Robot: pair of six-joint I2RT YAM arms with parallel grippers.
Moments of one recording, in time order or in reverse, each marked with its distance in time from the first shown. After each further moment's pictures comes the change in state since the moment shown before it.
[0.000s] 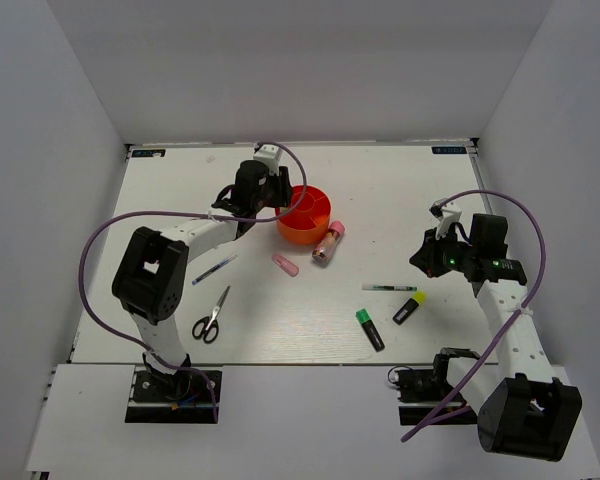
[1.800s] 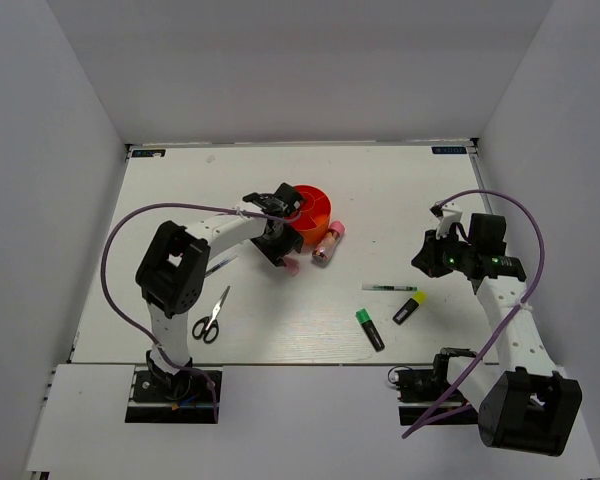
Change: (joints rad) left arm -0.156 0.114 0.214 -0.998 -0.075 -1.122; right arm 0.000 0.029 0.006 -0.018 0.058 0.021
